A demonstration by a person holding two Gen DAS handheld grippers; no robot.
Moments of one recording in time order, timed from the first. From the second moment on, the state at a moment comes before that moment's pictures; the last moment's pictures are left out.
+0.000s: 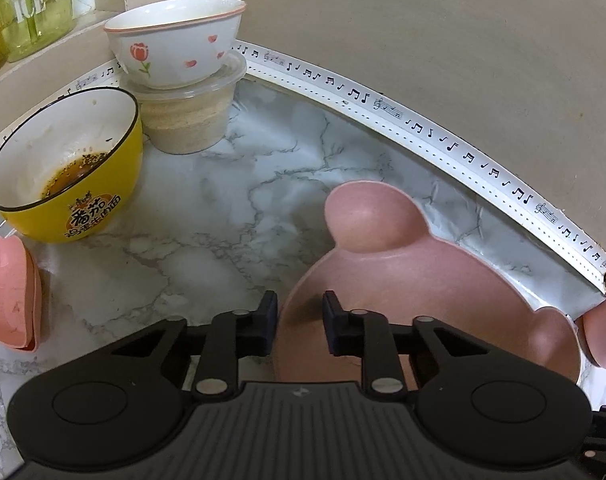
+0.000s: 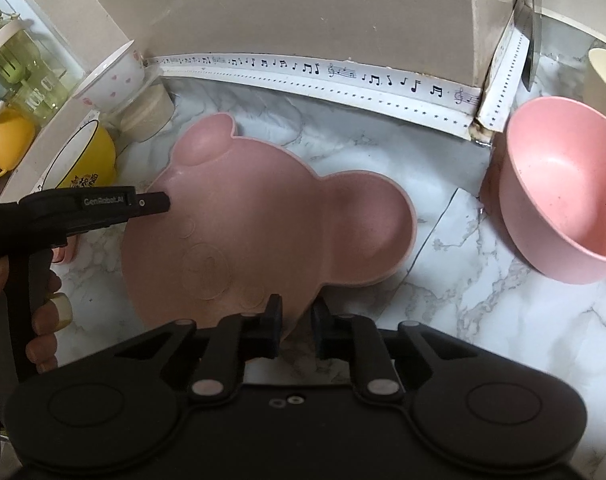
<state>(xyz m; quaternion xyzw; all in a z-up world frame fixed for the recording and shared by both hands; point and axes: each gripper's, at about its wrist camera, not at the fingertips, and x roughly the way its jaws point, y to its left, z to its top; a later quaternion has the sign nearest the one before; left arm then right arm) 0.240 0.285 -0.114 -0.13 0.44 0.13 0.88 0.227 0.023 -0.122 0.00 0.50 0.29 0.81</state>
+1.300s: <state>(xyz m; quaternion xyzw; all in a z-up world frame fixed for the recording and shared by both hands) 0.120 0.154 -0.022 -0.12 0.40 0.02 0.91 0.122 -0.136 -0.051 -0.01 0.41 0.26 0.87</state>
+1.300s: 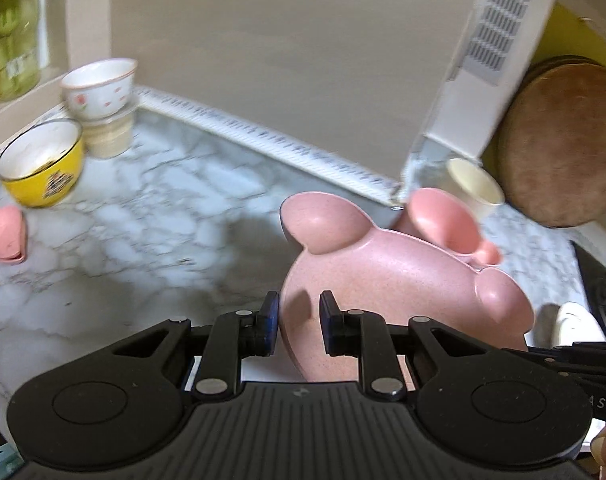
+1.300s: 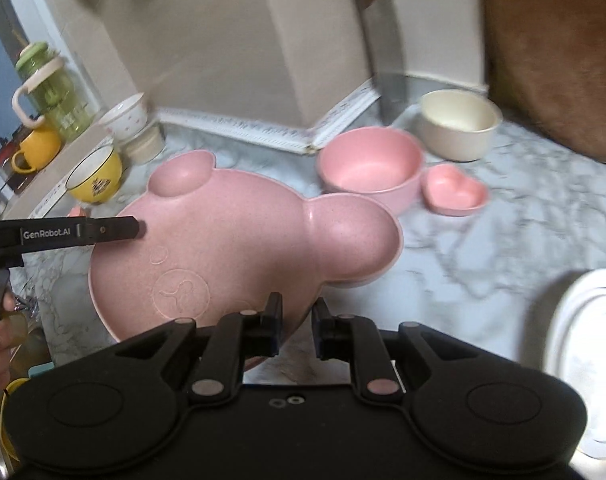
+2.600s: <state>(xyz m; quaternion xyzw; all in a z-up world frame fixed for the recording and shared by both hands) 0.167 -0.158 -0.032 -0.05 0.41 -0.18 0.90 0.119 -0.435 -0.051 0.04 0.39 0.09 0.91</state>
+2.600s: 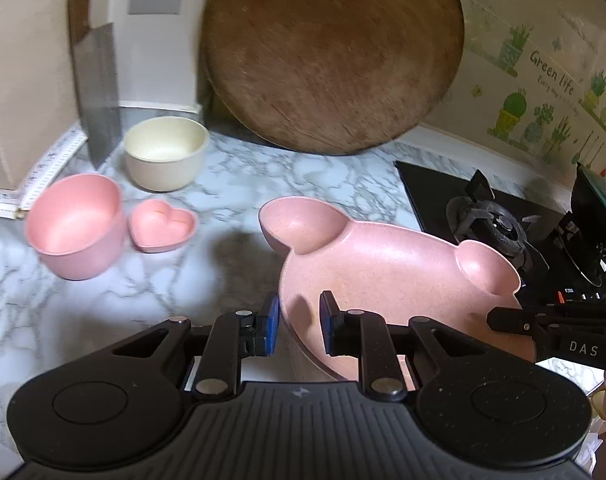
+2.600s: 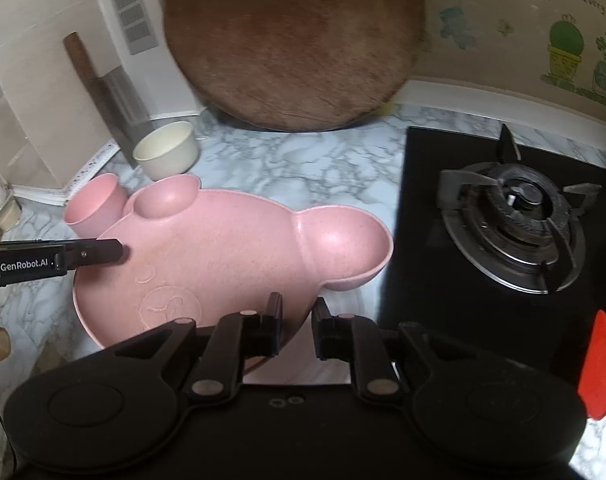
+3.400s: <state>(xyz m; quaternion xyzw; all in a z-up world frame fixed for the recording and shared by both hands) 0.184 -0.196 -0.068 -0.04 0.43 -0.15 0.89 0.150 -0.461 -0.086 0.03 0.41 0.11 0.91</state>
